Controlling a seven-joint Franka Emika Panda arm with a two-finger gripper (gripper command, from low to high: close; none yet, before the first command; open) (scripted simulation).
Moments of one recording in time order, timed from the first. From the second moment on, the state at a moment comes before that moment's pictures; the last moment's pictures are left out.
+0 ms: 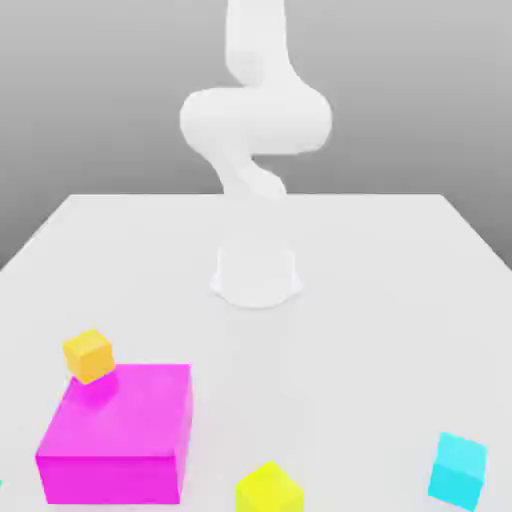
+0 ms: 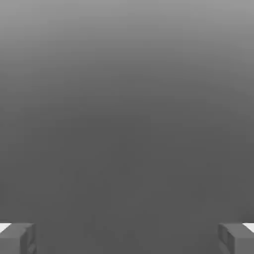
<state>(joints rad) -0.05 -0.71 0.05 -2.31 -0.03 2.33 0.89</state>
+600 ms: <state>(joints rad) -0.26 -0.05 0.25 -2.35 -0.26 2.52 1.58</state>
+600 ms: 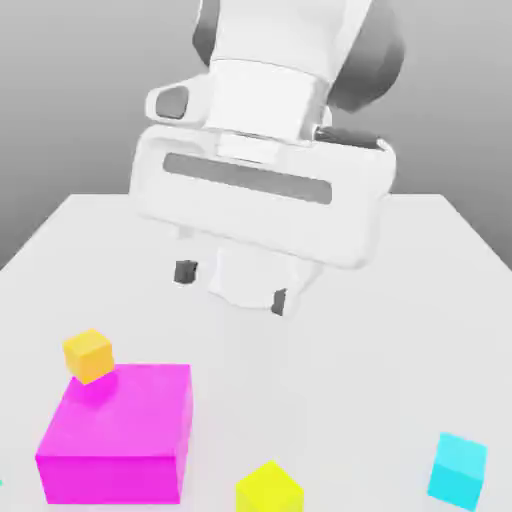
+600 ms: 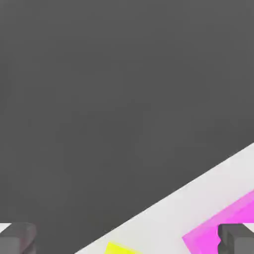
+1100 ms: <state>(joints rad) -0.20 0.45 0.19 -2.36 -0.24 2.79 1.88</state>
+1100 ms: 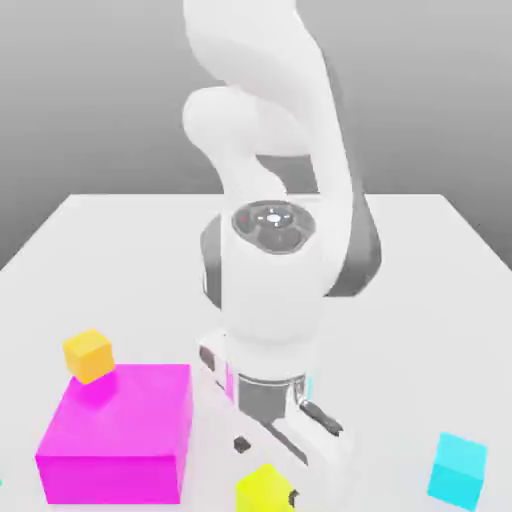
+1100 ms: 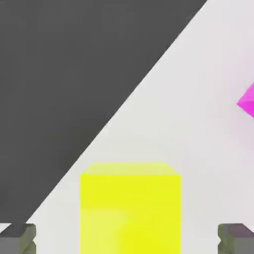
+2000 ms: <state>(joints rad) -0.61 0.42 -0.03 -2.16 0.03 2.58 1.83</state>
